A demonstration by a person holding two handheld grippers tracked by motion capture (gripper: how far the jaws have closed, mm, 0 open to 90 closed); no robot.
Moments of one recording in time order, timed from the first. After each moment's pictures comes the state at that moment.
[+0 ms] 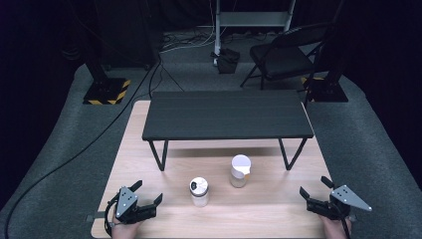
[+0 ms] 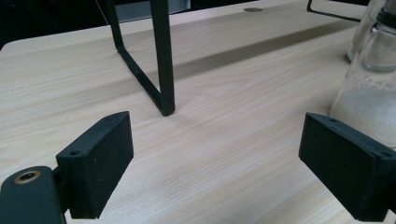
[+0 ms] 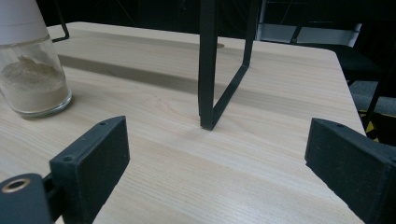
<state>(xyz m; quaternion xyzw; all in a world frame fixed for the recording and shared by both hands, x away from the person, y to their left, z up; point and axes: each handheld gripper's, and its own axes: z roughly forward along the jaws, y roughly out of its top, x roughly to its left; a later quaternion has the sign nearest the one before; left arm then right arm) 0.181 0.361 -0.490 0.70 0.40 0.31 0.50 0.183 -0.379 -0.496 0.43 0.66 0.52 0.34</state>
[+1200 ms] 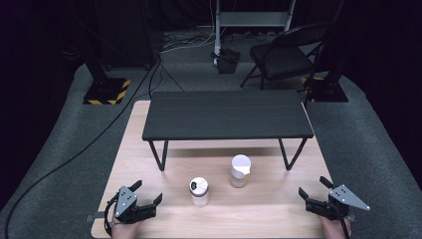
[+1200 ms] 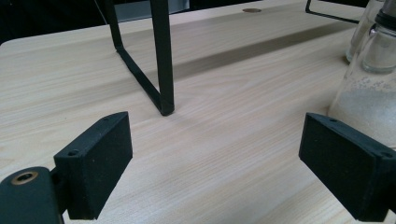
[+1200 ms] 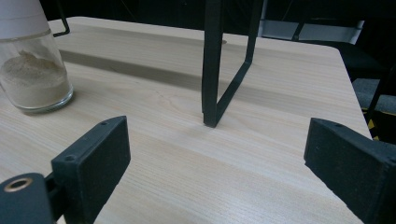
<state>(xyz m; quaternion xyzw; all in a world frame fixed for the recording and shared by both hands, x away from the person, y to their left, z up) 0.181 0.362 -0.490 0.70 0.40 0.30 0.50 0.184 -0.376 -0.494 0.43 0.67 0.51 0.34</state>
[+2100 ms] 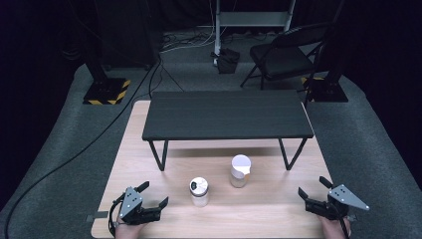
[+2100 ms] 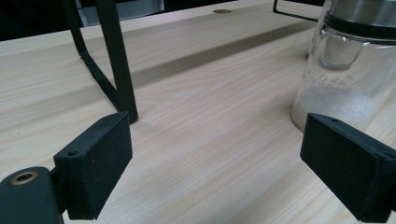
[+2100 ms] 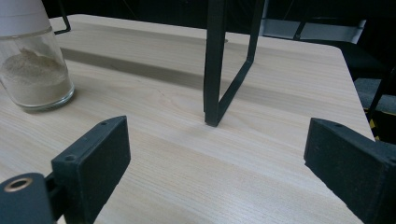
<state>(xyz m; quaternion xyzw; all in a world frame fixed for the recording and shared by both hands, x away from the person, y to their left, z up) 0.188 0.360 -0.489 0.72 0.36 0.27 0.52 0.185 -0.375 -0.493 0.42 0.67 0.51 0.33</state>
